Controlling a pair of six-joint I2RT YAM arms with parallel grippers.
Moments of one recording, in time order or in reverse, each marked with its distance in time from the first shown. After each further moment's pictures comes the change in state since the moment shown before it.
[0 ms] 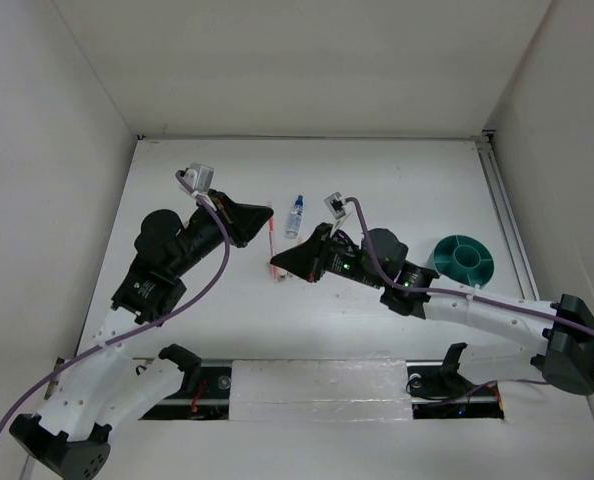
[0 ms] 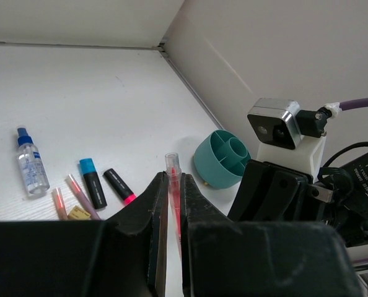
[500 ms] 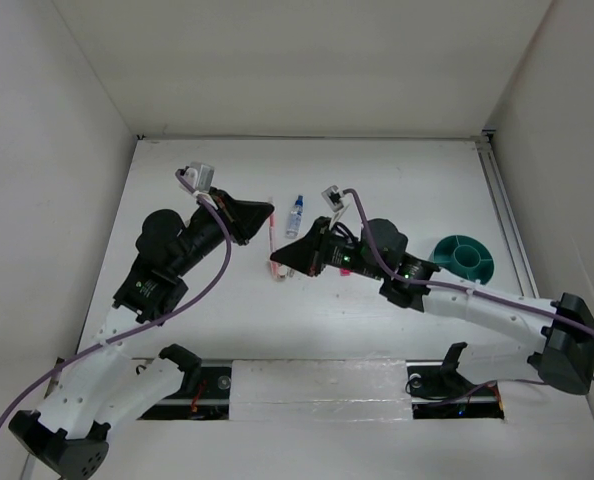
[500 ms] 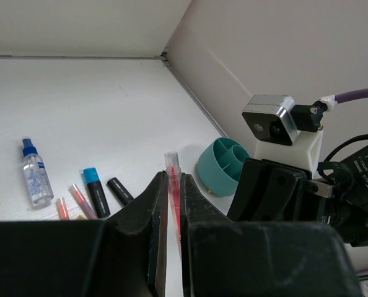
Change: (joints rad) left arm -0.020 0.009 0.000 0.027 -0.031 0.019; right arm -0.042 0.009 0.040 -0.045 -0.074 0.002
